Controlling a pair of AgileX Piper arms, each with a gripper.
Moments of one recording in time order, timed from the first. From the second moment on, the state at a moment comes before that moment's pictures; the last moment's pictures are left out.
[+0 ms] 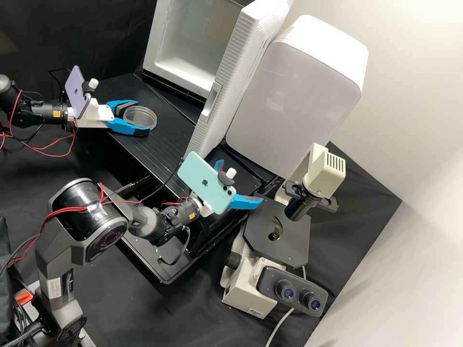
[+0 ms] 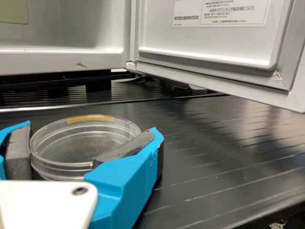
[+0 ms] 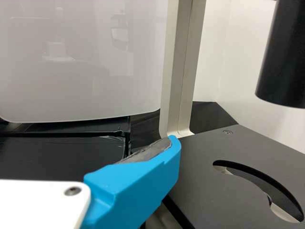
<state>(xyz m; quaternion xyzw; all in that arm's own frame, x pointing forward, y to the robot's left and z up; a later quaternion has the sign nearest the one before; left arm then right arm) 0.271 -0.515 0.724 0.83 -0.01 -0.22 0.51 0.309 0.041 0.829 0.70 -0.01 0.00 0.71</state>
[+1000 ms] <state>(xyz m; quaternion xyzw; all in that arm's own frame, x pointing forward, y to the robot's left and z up) 0.272 -0.568 0.809 0.84 -0.11 -0.18 0.51 0.309 0.041 0.829 0.70 -0.01 0.00 0.71</state>
